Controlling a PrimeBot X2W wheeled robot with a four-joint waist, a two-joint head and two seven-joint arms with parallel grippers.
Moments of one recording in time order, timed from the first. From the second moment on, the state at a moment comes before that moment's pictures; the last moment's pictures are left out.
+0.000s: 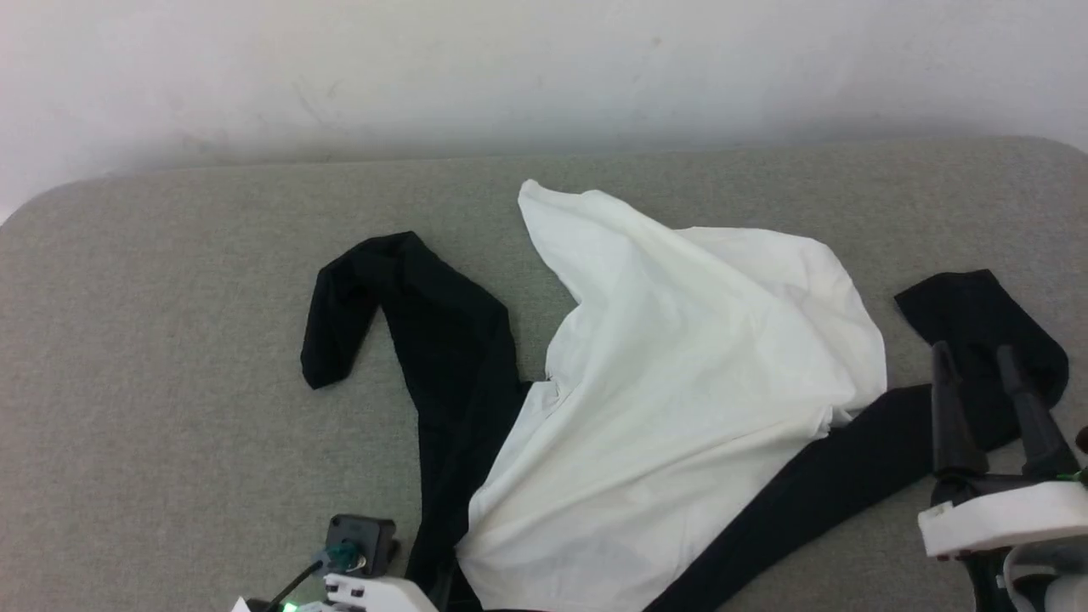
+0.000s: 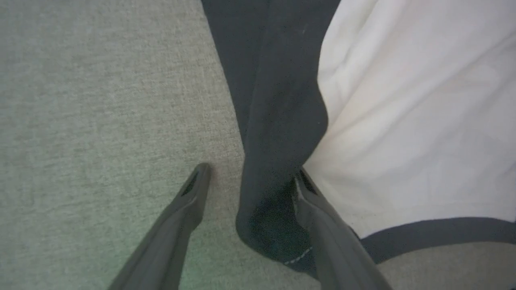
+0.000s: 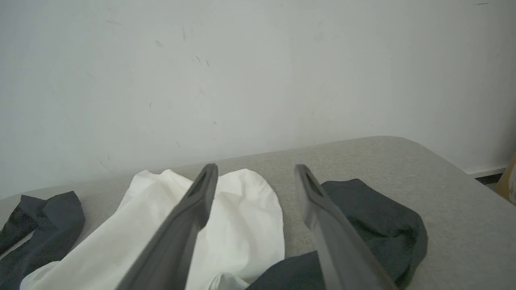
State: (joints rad) left arm 0.04 0.30 -0.44 0.10 -0.39 0.19 0.27; right arm 0.00 -0.10 -0.14 0.03 0.30 0.13 -0.17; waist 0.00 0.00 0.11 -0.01
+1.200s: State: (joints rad) left arm 0.07 0.20 -0.49 0.15 -0.51 0.10 0.18; right arm 0.16 -0.12 0.19 0.05 0.46 0.13 0.65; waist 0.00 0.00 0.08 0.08
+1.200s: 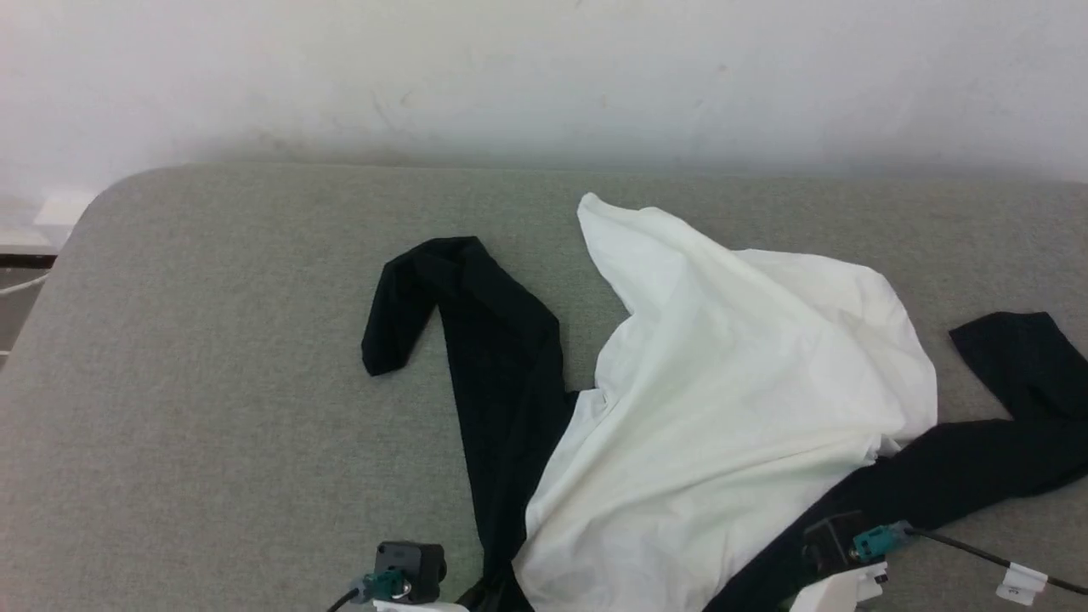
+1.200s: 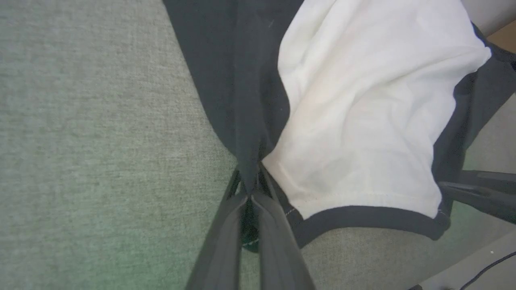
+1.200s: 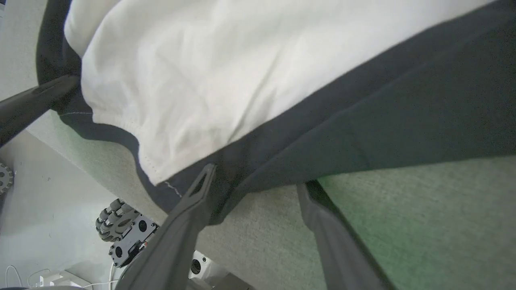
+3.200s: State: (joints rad) left arm -0.68 0.32 -0.23 -0.41 -0.62 0.09 0.37; right arm -0.59 -0.36 0.06 -0.40 0.64 0.13 0.44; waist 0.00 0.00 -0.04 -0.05
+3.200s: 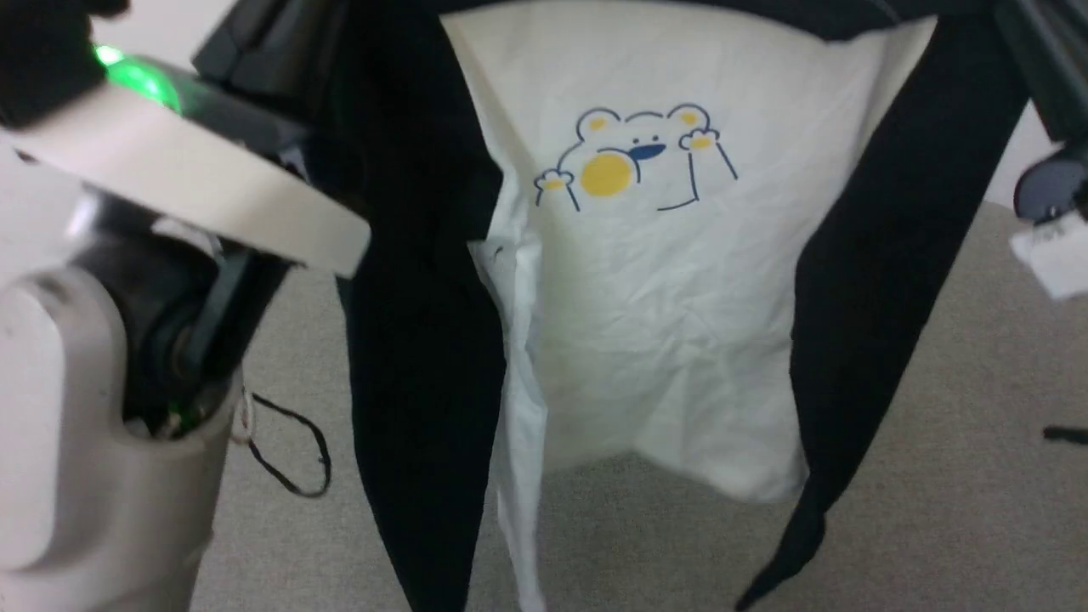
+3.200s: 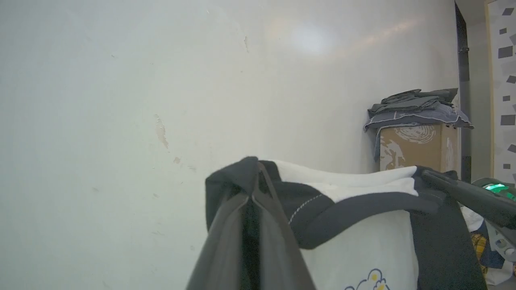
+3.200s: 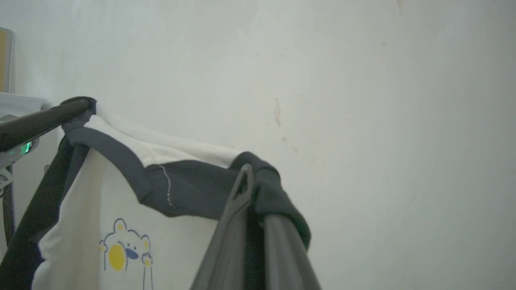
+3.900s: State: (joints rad) left arm -1.23 0.36 -0.22 0.01 -0.56 0.00 0.38; right arm -1.30 -0.52 0.43 0.08 0.62 0.13 0.23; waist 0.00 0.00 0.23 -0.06
